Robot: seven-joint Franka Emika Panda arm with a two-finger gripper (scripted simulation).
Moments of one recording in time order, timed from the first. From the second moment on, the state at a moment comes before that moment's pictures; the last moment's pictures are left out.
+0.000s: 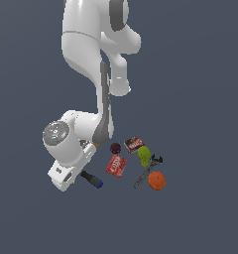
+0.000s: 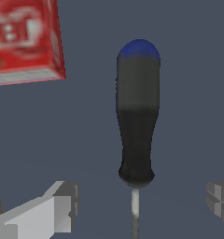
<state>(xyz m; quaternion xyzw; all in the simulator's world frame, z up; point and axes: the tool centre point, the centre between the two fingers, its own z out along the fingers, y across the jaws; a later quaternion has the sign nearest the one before) 0.103 -0.165 0.048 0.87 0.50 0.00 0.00</state>
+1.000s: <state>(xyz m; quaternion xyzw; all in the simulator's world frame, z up) 0.103 -0.166 0.013 0.87 0.50 0.00 0.00</state>
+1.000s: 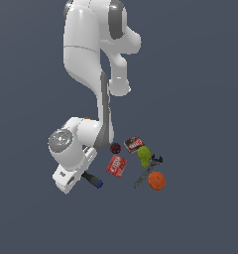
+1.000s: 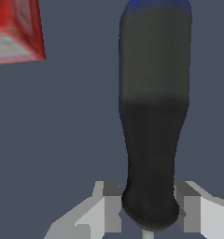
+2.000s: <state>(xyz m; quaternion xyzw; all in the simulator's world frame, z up) 0.076 -0.123 0.061 0.87 0.50 0.00 0.00</state>
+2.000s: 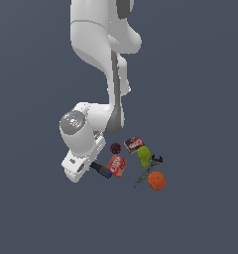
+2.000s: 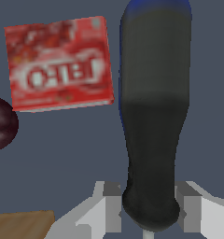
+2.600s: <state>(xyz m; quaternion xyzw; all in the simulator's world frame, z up) 0.032 -0.050 0.147 0.87 0.50 0.00 0.00</state>
